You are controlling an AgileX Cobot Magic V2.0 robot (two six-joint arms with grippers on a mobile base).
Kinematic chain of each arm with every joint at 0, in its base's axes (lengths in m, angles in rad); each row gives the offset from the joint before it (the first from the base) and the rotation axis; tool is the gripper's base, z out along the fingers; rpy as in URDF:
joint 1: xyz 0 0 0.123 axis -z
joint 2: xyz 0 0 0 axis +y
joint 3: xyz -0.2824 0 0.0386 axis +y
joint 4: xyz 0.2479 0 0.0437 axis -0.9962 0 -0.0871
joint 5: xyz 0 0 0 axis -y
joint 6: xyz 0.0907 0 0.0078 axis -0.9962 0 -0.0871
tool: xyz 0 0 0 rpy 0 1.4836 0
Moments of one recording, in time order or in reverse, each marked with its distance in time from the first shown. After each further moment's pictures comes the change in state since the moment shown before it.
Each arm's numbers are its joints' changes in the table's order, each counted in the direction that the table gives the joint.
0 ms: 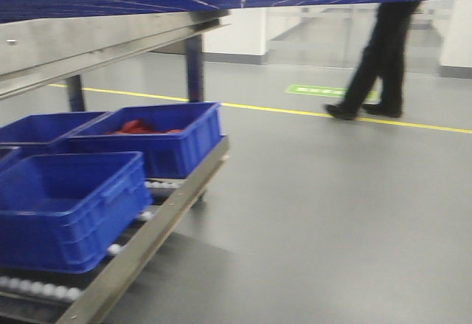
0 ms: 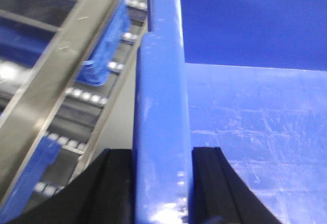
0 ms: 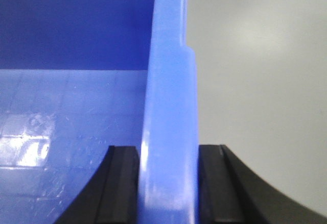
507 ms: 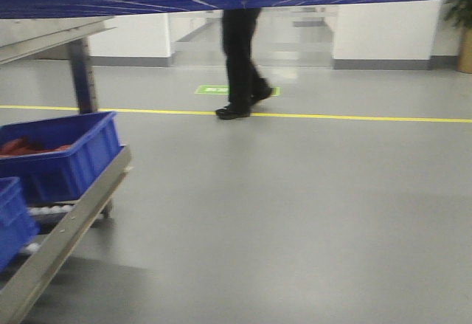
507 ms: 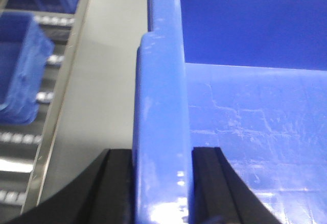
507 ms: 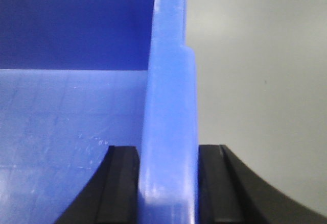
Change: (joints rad) left arm 0.000 0.000 0.000 0.000 0.000 0.000; right arm 0.000 0.000 0.000 0.000 0.000 0.000
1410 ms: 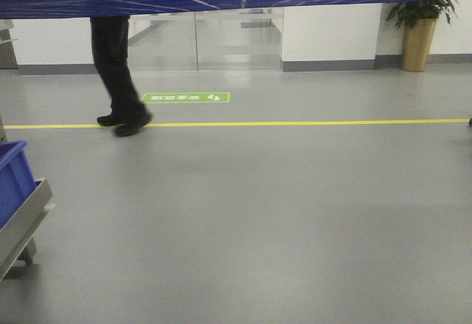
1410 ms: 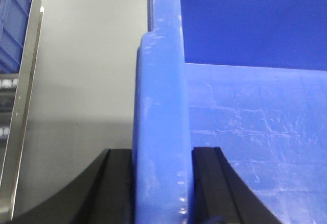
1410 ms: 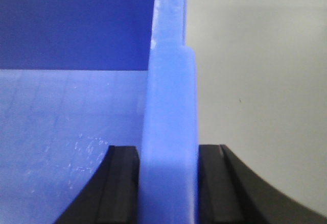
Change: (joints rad) left arm 0.000 0.000 0.002 0.000 0.000 0.000; right arm 0.000 0.000 0.000 0.002 0.000 0.000
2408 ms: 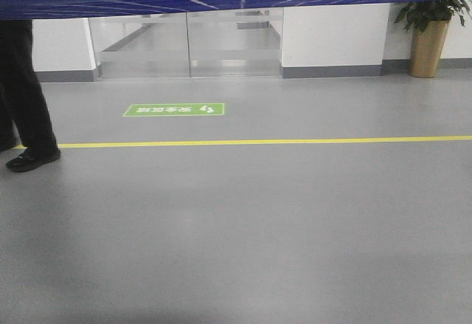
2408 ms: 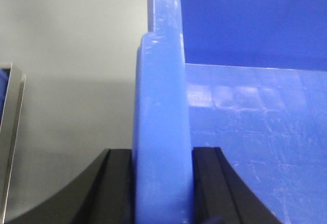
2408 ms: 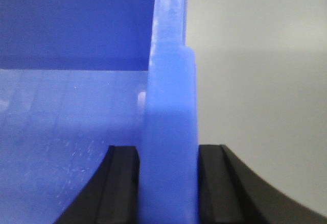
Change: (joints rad) left arm 0.000 0.000 0.000 0.000 0.000 0.002; right arm 0.000 0.000 0.000 0.000 0.000 0.000
